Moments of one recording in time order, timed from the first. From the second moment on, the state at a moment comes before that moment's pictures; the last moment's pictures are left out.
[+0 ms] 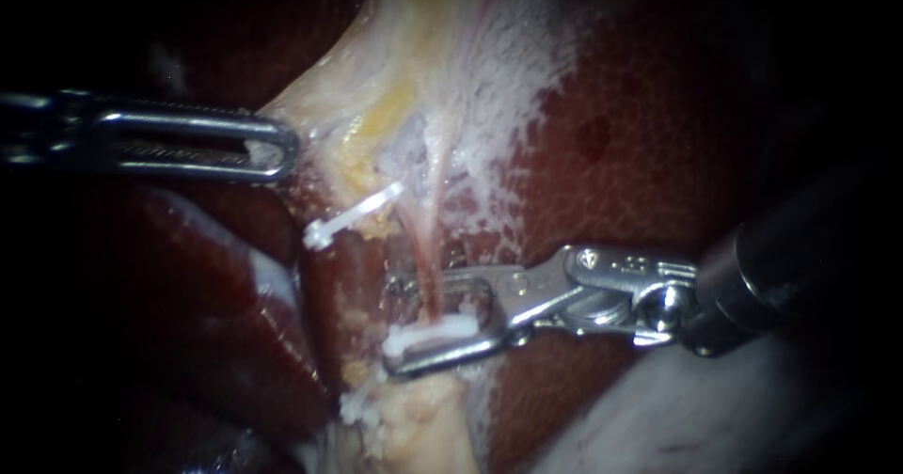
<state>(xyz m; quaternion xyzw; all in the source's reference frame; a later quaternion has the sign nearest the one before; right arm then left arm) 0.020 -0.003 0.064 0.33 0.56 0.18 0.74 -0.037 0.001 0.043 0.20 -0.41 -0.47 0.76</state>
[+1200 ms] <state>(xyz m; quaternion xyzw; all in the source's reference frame) 0.008 0.000 0.059 0.26 0.59 0.14 0.75 -0.037 0.001 0.044 0.20 -0.41 -0.47 0.76</state>
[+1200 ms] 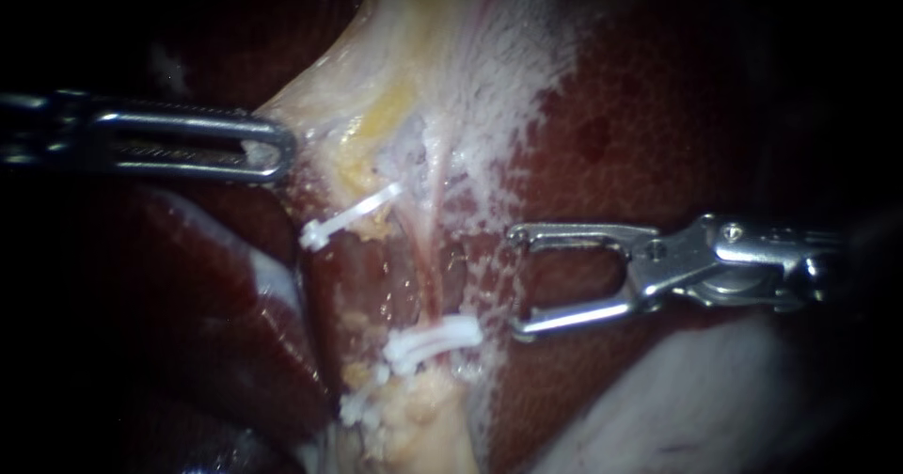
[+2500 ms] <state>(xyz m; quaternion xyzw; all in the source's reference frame) 0.007 0.000 0.058 0.26 0.59 0.14 0.75 -0.042 -0.001 0.051 0.21 -0.41 -0.45 0.77</state>
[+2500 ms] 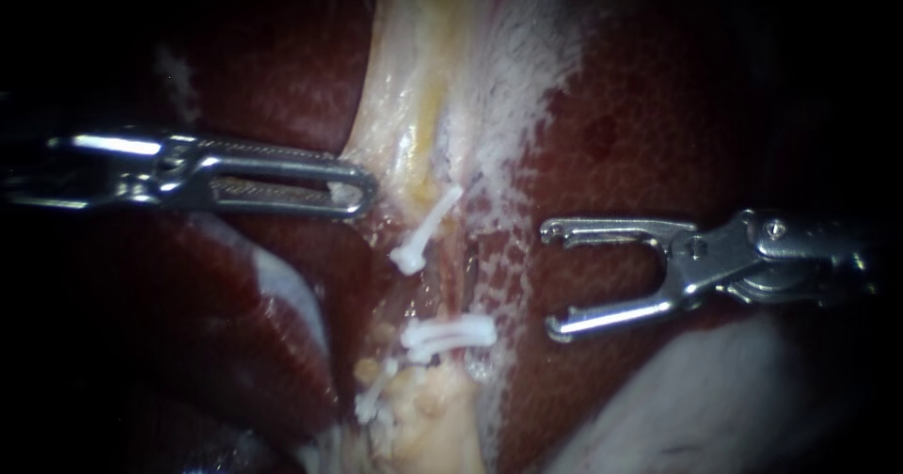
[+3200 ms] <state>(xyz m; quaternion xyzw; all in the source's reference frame) 0.007 0.000 0.058 0.26 0.59 0.14 0.75 -0.042 -0.001 0.052 0.21 -0.41 -0.45 0.77</state>
